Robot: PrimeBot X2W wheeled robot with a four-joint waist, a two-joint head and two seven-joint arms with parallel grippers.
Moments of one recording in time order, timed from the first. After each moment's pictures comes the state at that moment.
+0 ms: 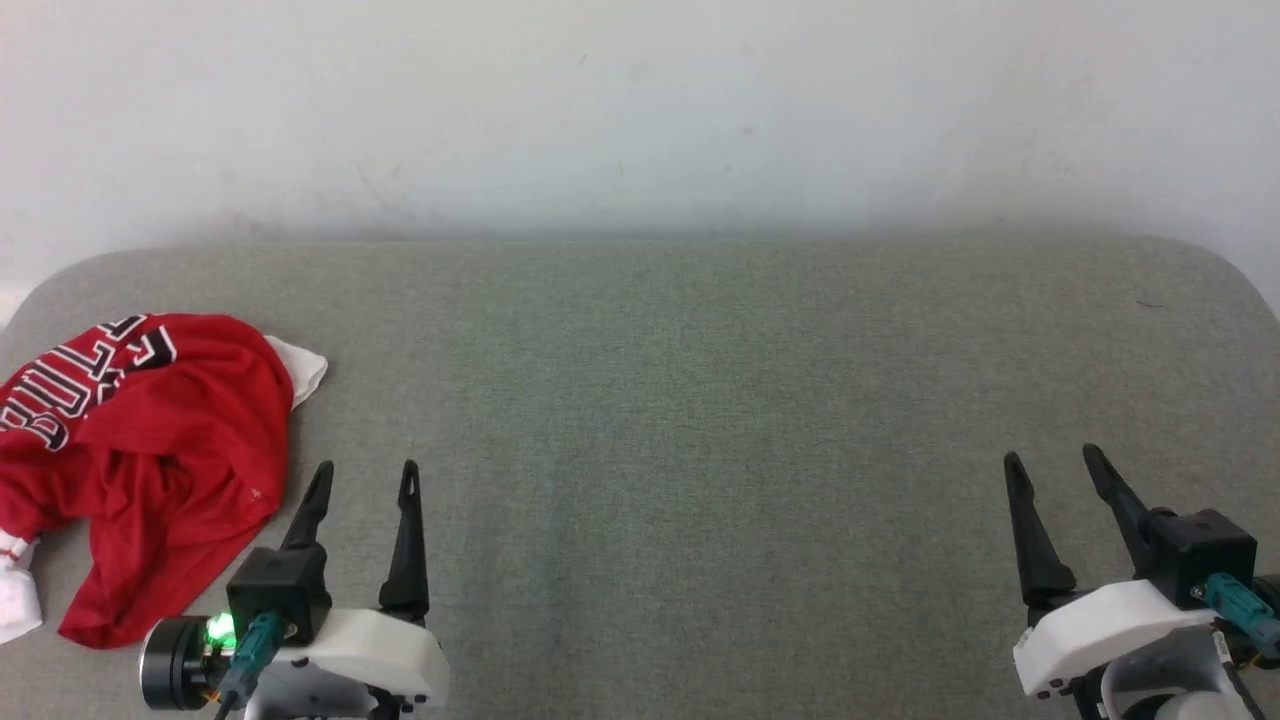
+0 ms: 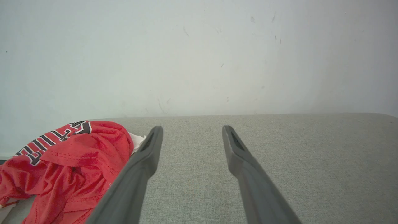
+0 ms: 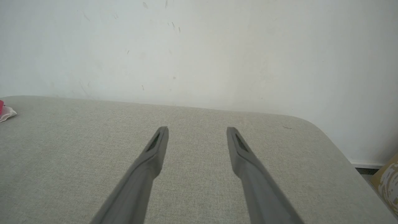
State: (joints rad) left arm 0.05 0.06 0.01 -0.05 -0.03 0.00 -0.07; right arm 0.03 -0.05 -0.08 0.03 0.05 0.13 -0.07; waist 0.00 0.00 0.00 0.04
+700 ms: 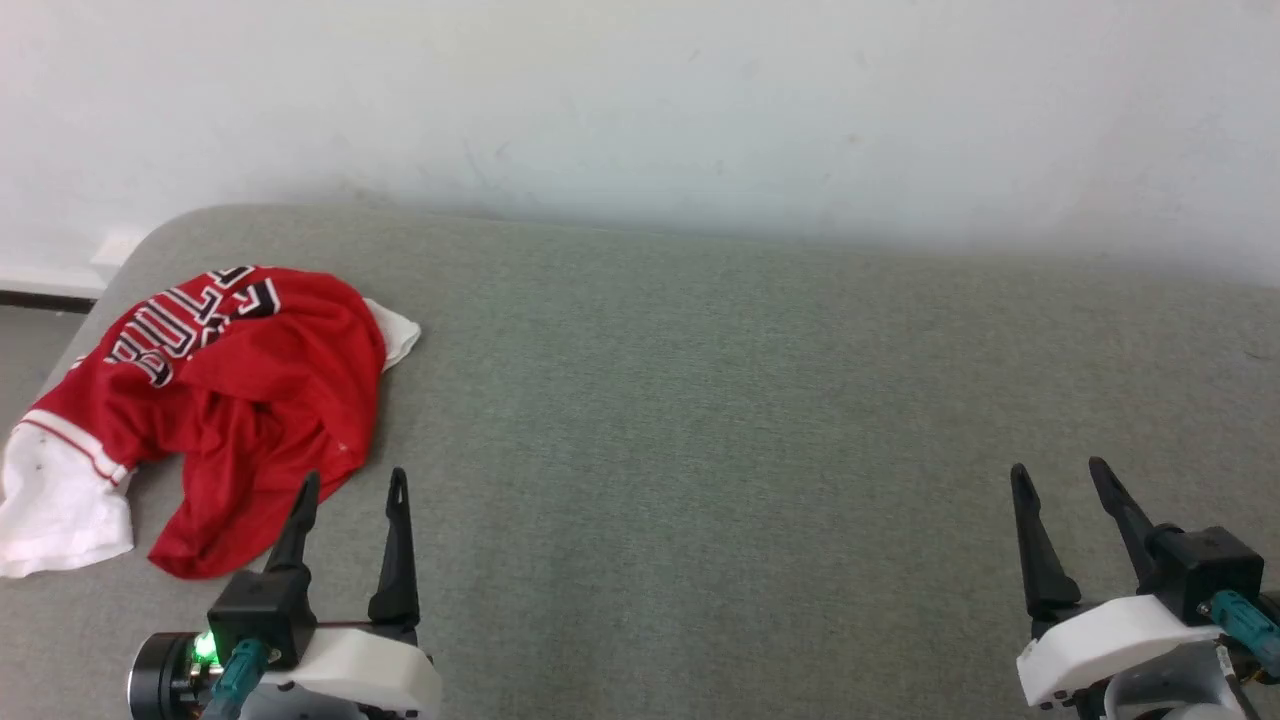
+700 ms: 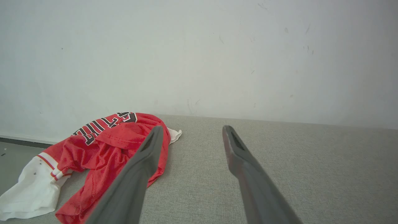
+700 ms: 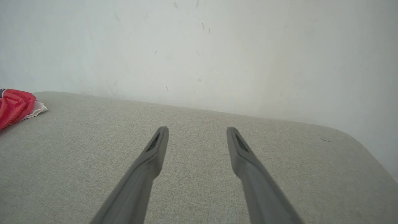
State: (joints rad) left arm 0.08 0.06 0.02 -0.07 -0.04 0.00 -0.11; right arm 0.05 -0.05 -0.09 0.05 0.05 0.13 -0.12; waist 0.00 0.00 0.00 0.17
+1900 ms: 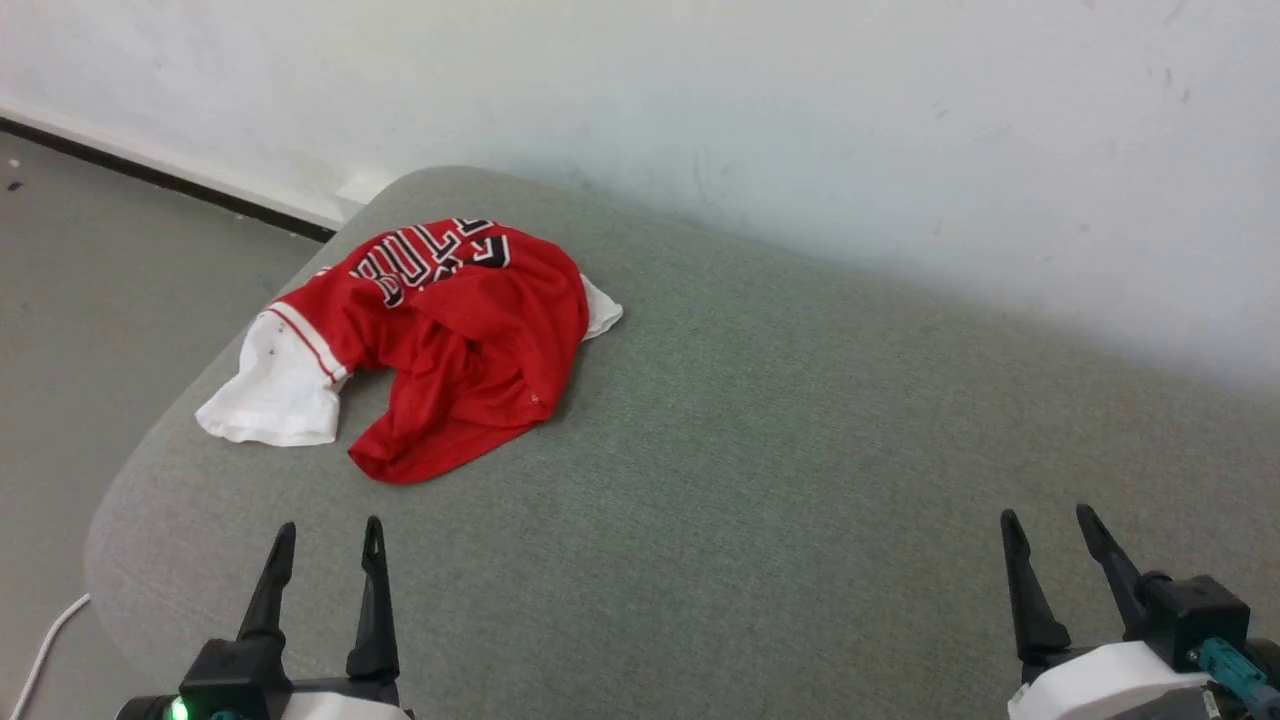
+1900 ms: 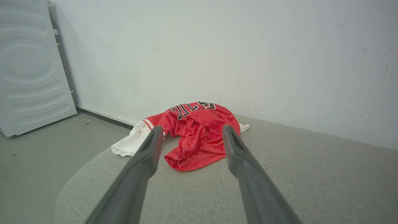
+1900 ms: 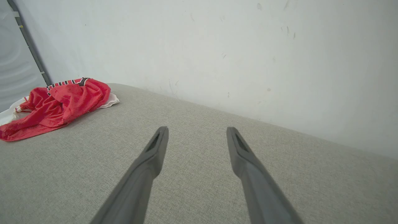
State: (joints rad) left arm 0.18 0.06 0.04 -0.10 -0.06 0.00 -0.19; right arm 0.09 -0.05 -0.08 0.12 0.08 0.13 -0.19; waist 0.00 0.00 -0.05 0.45
